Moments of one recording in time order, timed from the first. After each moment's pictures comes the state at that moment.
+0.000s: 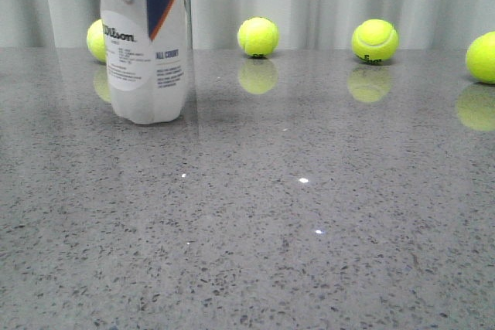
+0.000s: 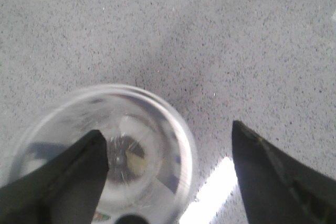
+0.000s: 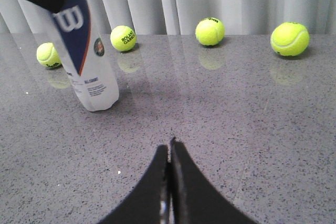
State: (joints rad) left arm -0.53 1.65 -1.87 -0.22 1.26 0.38; right arm 0.51 0.13 -0.37 0.00 0.44 0.23
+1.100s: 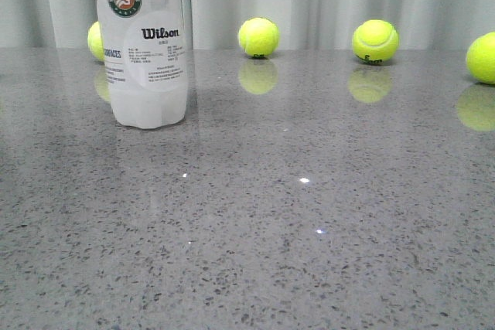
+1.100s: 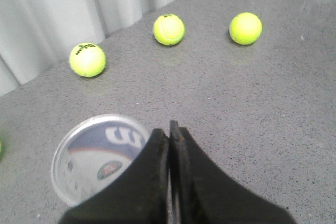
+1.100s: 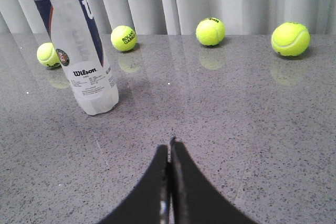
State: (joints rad) left arm -0.53 1.23 -1.42 -0.29 0.76 0.37; right arm 0.51 0.13 -0.37 0.00 0.44 0.23
